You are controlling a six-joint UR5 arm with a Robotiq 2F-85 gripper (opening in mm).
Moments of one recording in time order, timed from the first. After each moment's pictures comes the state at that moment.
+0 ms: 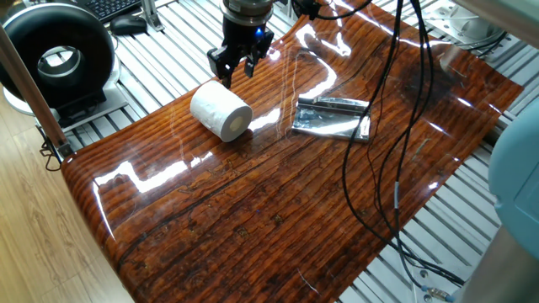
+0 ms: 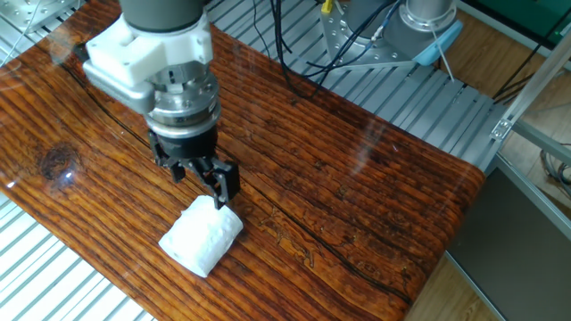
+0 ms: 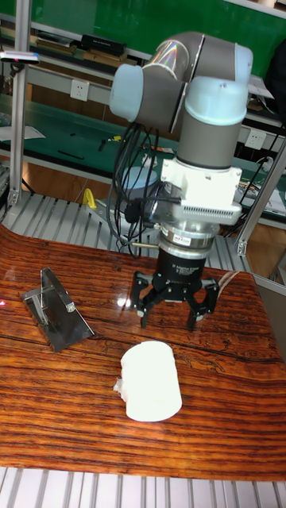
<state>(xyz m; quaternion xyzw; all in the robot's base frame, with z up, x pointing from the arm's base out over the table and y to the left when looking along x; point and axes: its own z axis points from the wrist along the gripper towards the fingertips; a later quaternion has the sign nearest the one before) 0.641 0.066 0.160 -0.02 1.00 0.05 0.08</state>
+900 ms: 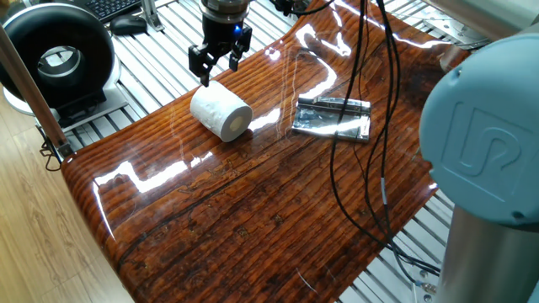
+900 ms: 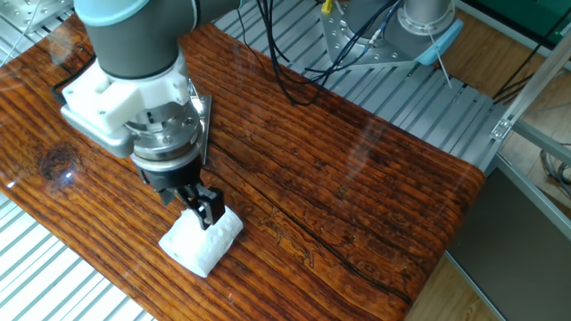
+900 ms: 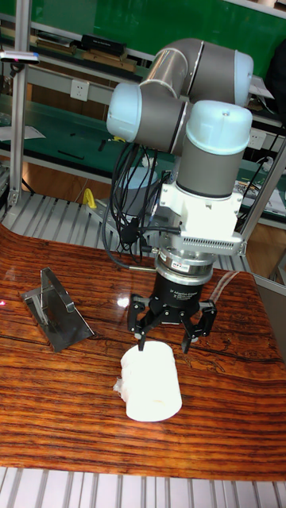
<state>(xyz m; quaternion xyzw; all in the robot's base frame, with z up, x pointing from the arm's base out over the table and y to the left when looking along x) 0.663 0.062 0.137 -0.03 1.00 0.04 0.05</state>
